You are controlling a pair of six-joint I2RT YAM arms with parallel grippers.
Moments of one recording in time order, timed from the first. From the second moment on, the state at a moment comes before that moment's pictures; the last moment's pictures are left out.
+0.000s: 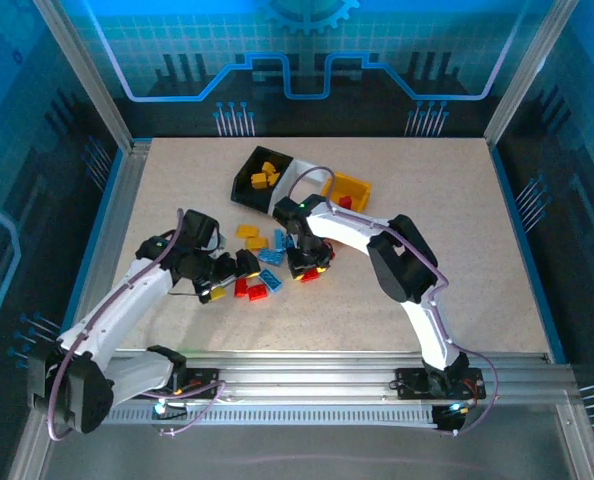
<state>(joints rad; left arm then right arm) -0.31 1.14 0.87 -0.93 0.39 -0.80 0.75 2.21 1.73 -1.12 -0.08 0.44</state>
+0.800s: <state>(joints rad) -0.32 1.37 0.99 -0.90 0.33 -0.84 0.41 2.22 2.20 -1.15 -0.18 0.35</state>
